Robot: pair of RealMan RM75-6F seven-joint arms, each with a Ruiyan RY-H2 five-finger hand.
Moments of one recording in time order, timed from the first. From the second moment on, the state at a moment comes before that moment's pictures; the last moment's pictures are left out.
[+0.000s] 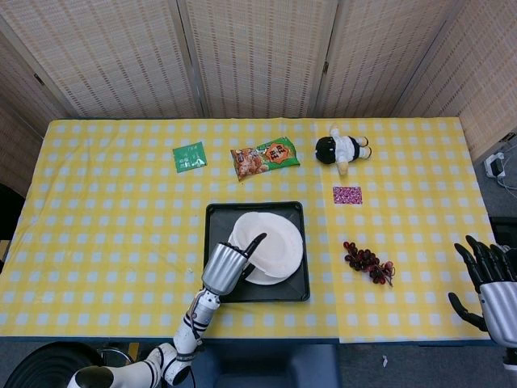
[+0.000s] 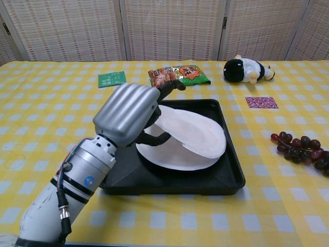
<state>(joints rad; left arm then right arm) -0.68 -2.24 -0.09 -0.75 1.58 1.43 0.24 -0.02 -1.02 0.00 -1.65 -1.64 1.59 0.04</state>
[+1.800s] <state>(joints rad) -0.15 -1.24 0.03 -1.63 1.37 1.57 0.24 0.03 -1.09 0.00 -1.64 -1.64 1.51 -0.05</state>
